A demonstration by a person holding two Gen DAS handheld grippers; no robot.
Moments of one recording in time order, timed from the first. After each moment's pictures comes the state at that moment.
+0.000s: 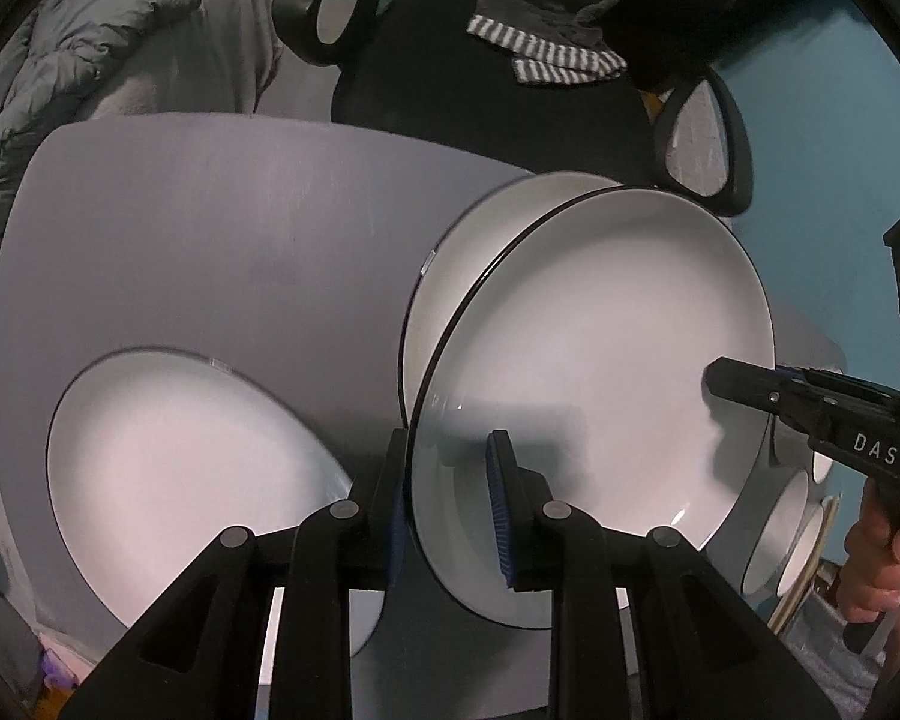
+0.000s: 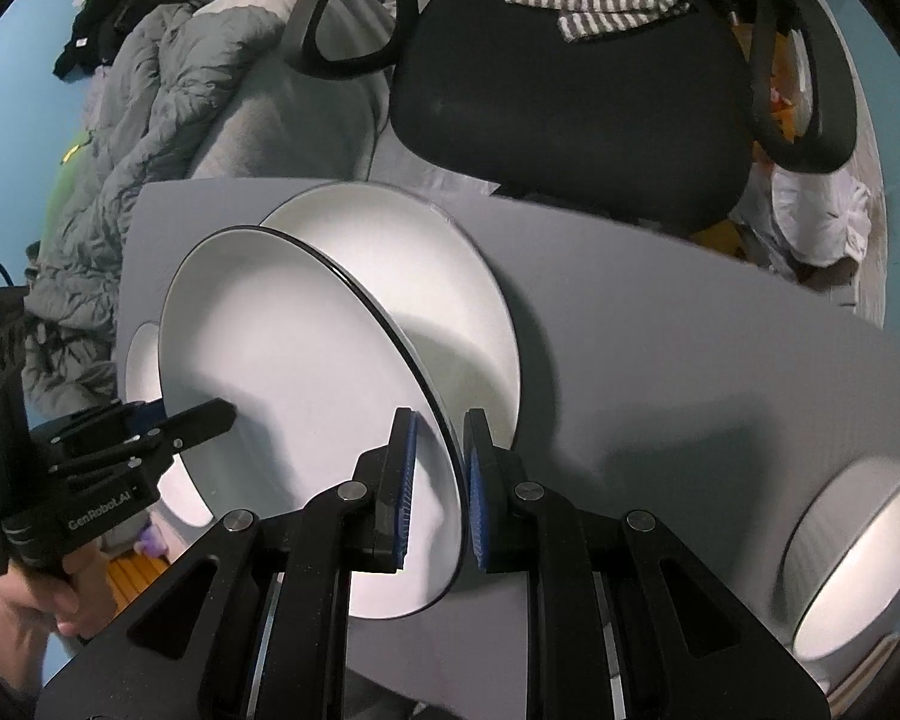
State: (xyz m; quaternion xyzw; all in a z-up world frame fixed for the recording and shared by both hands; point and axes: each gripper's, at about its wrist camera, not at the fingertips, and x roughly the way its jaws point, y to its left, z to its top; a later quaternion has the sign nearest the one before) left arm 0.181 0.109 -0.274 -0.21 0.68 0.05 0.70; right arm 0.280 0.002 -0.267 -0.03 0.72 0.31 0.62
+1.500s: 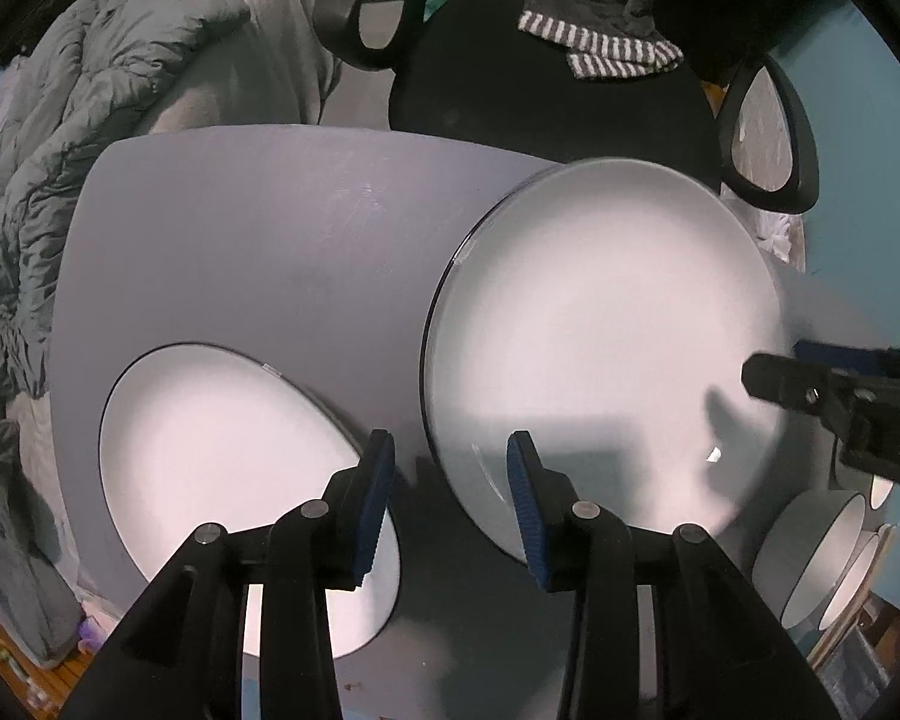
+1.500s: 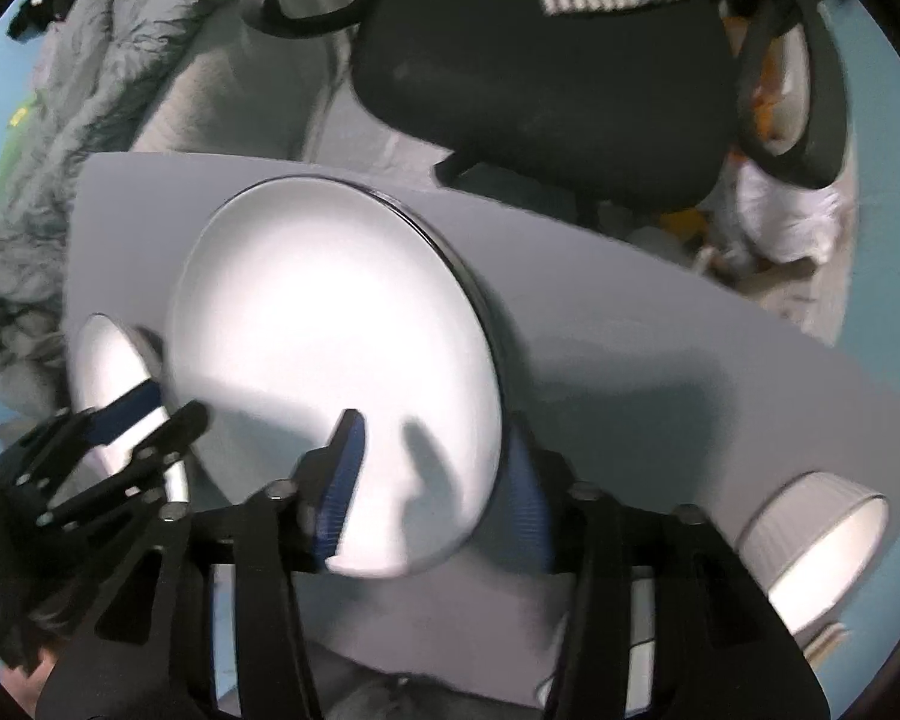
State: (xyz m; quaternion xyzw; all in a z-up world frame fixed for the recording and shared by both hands) left arm 0.193 0.099 -0.262 -0.15 0.70 0.13 0.69; right arm 0.289 0.027 -0.264 -0.12 0.75 0.26 0.60
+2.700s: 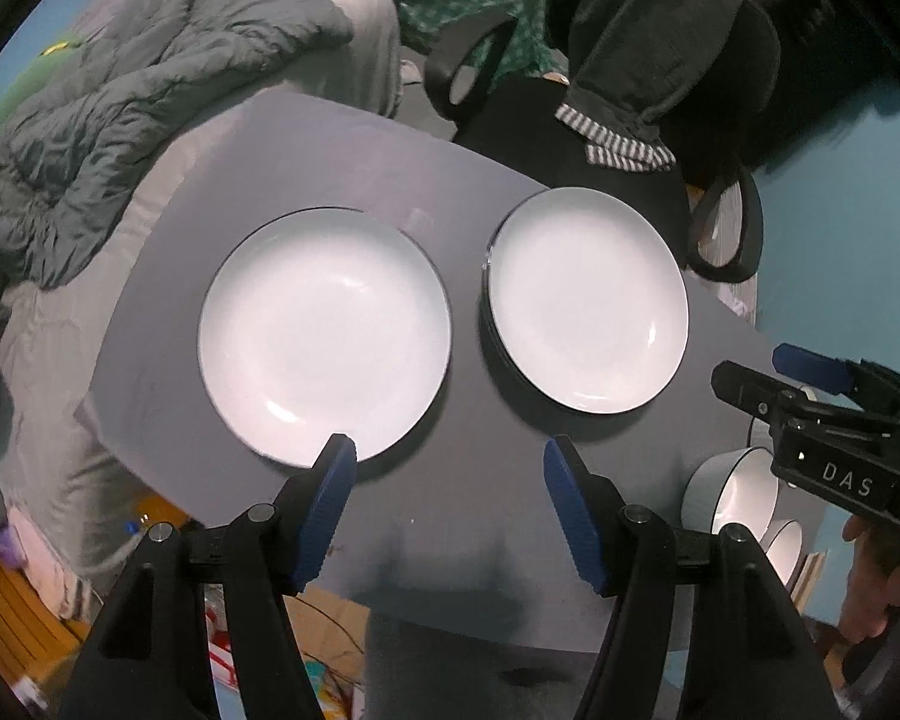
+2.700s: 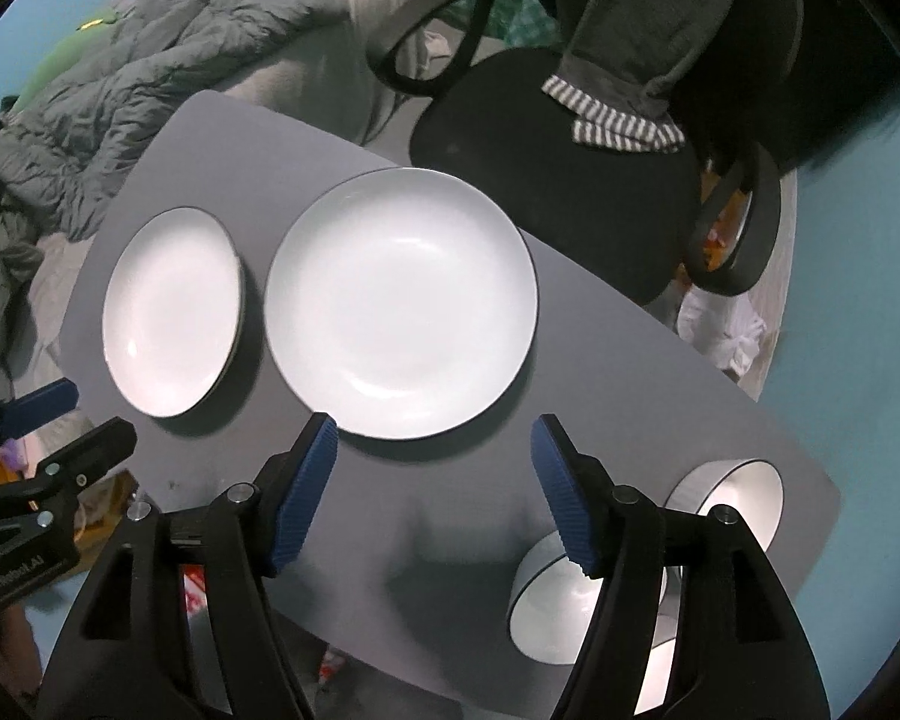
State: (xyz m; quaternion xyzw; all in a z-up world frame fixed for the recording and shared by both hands) left arm 0.063 0.101 -0.166 -0.25 0.60 0.19 0.73; right arm 0.192 0.024 -0.172 -0.23 0.62 0.32 0.68
